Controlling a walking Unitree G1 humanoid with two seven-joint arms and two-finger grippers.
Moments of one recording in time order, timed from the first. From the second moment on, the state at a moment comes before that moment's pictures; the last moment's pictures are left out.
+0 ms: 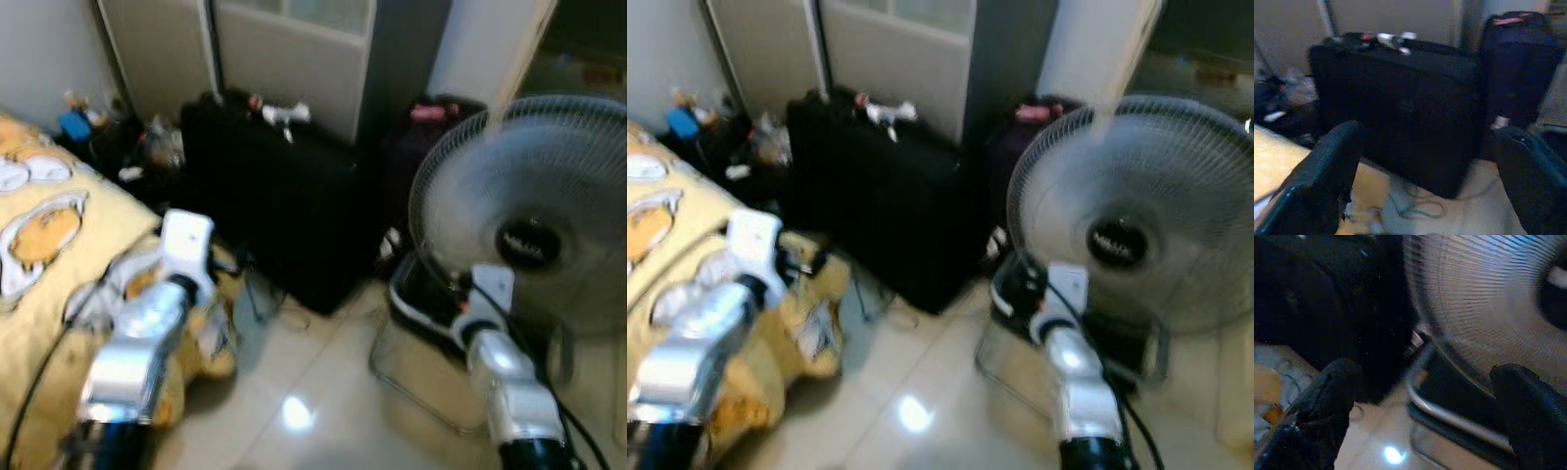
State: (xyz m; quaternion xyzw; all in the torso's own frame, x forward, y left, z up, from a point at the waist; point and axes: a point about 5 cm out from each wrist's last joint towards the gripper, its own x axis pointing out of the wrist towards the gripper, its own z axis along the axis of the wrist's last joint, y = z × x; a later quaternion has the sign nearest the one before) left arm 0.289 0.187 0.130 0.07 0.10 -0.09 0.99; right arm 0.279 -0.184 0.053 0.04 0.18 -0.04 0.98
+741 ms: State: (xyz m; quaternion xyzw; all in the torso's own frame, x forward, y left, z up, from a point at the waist) left arm 0.286 0.191 0.122 0.06 0.10 -0.10 0.99; right arm 0.272 -0.184 0.048 0.04 0.18 -0.02 0.98
